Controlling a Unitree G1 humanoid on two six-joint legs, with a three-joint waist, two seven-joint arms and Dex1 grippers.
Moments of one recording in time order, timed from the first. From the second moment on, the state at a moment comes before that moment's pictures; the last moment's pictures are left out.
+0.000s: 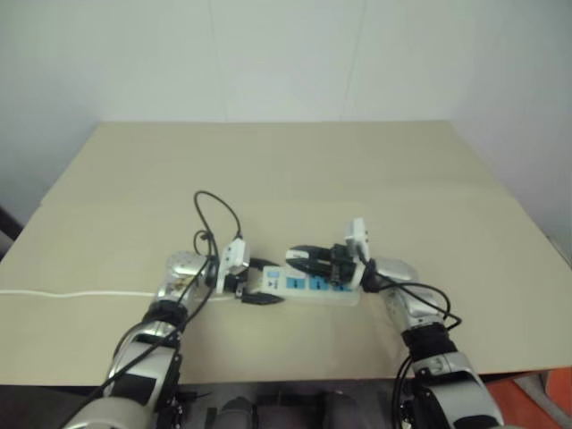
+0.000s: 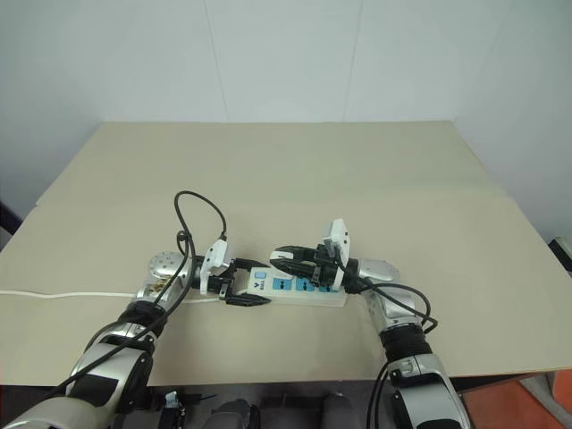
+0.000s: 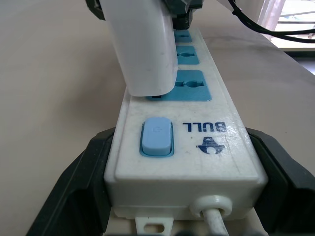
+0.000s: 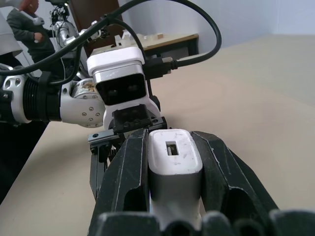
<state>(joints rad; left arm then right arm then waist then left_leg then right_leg) -0.73 0.33 -0.07 0.93 -0.15 -0.36 -1.56 -0.54 -0.25 0.07 0.39 0.40 0.04 1.22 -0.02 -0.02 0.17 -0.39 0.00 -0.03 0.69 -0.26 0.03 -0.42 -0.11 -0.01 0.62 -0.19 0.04</state>
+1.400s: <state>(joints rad) -0.72 0.35 -0.08 0.93 -0.16 -0.33 -1.55 -0.66 -0.23 0.09 0.77 0.33 -0.32 1.40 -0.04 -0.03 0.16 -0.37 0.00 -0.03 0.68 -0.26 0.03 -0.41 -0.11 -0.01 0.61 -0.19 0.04</state>
